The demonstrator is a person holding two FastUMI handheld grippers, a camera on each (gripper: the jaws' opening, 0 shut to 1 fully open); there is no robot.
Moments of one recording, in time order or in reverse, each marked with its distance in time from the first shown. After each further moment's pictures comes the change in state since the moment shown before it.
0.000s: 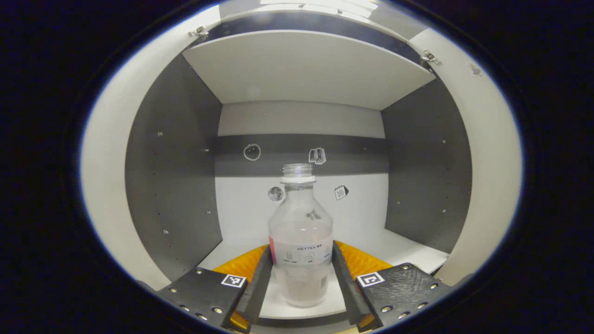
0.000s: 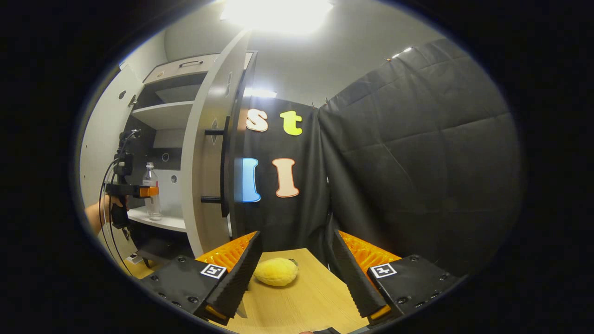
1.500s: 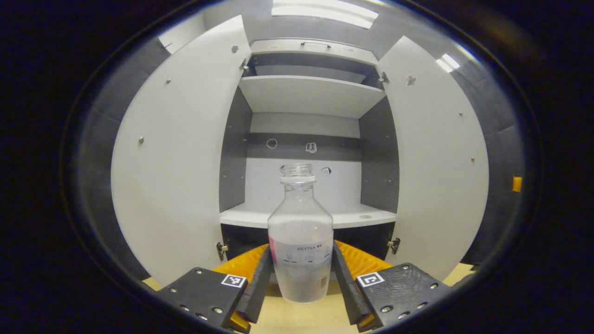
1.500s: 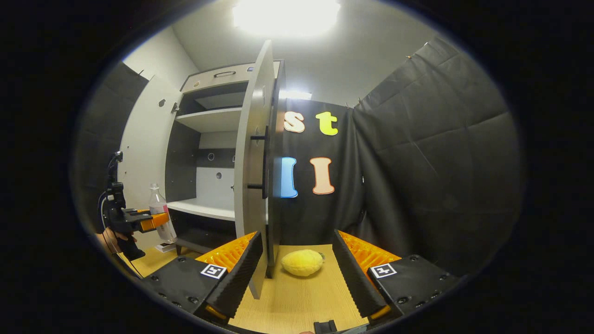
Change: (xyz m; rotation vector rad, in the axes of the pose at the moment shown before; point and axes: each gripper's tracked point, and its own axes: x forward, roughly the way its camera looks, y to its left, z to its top) left arm -0.245 -0.035 -0.100 -0.044 -0.019 0.066; right arm -0.065 0.005 -0.015 -0.023 0.005 0.269
